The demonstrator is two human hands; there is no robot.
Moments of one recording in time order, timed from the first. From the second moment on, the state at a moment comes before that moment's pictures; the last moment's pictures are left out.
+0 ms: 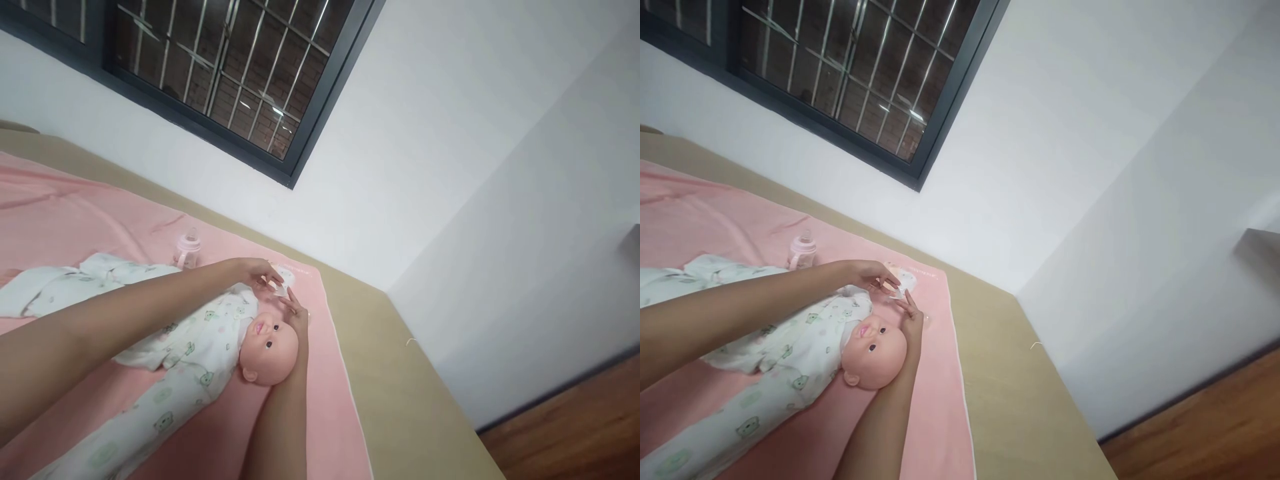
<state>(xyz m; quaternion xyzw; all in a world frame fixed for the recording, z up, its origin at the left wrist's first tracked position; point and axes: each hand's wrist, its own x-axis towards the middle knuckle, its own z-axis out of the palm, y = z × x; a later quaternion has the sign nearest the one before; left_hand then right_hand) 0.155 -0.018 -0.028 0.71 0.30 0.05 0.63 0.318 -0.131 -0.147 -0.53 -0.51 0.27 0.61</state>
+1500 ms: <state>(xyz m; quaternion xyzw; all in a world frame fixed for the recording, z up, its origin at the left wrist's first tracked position) 0.066 -0.095 0.002 0.92 0.14 0.07 0.36 0.288 -0.150 -0.125 -0.51 -0.35 0.43 0.66</state>
